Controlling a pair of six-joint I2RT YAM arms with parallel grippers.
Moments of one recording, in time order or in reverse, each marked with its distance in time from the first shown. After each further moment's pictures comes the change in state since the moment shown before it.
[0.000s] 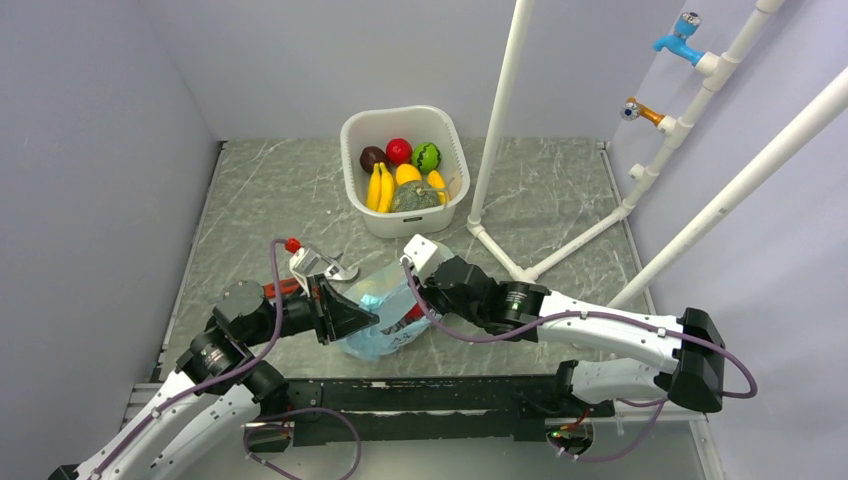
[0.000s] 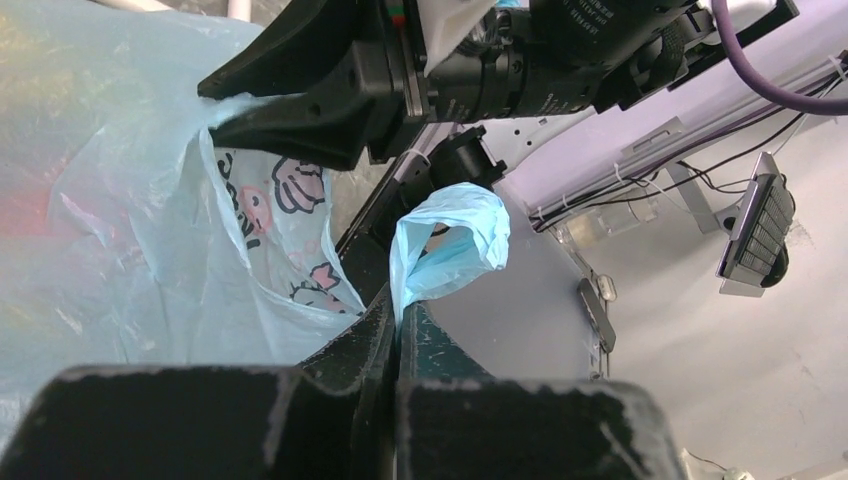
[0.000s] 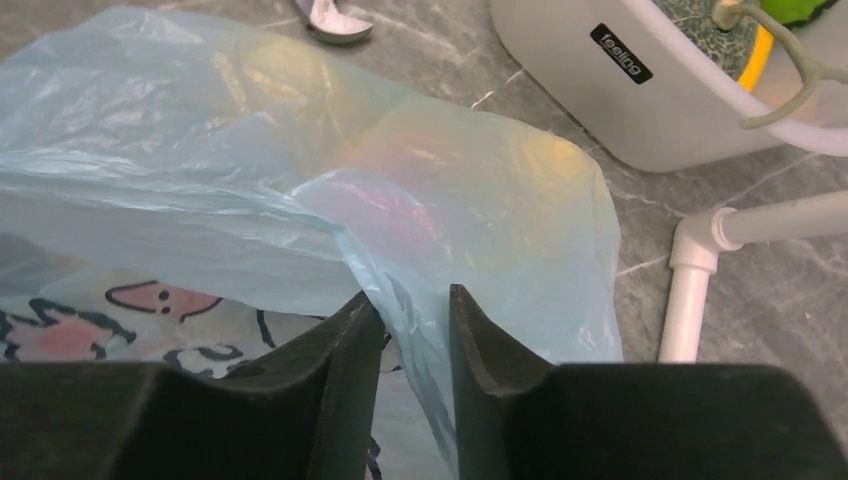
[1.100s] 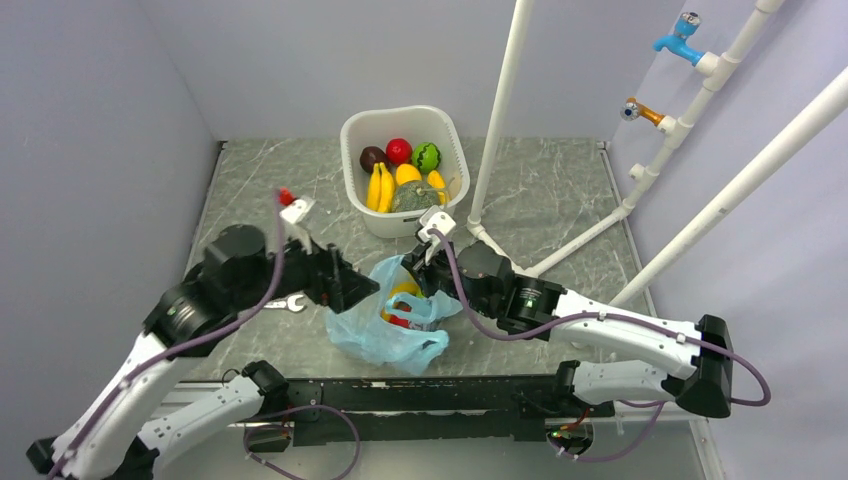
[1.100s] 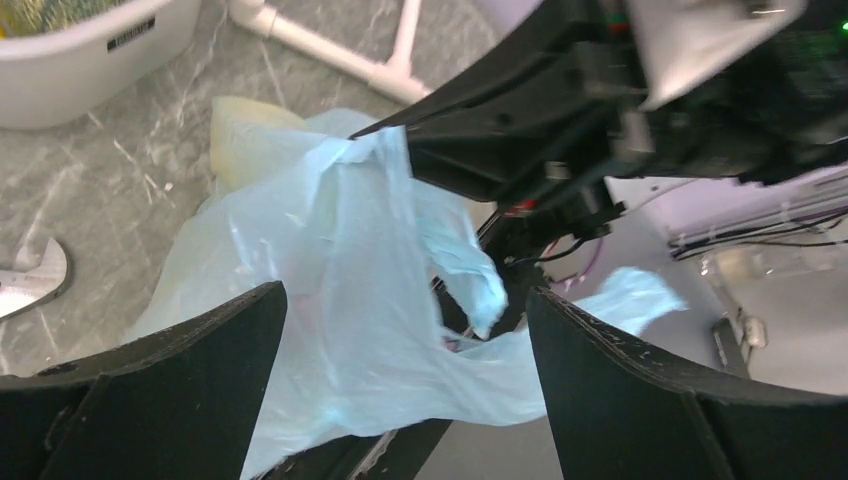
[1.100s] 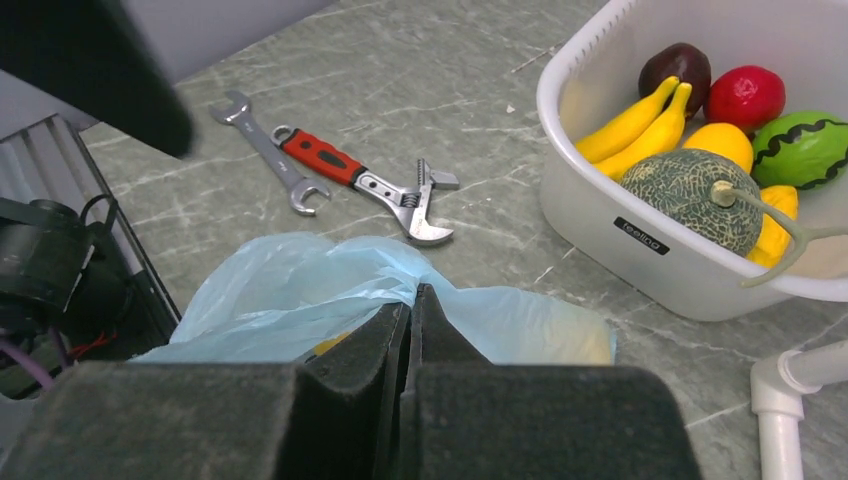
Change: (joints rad) left arm -0.002 0.291 0.570 -0.490 -0.253 0.249; right arm 0.000 -0.040 0.056 0.282 -0.071 0.118
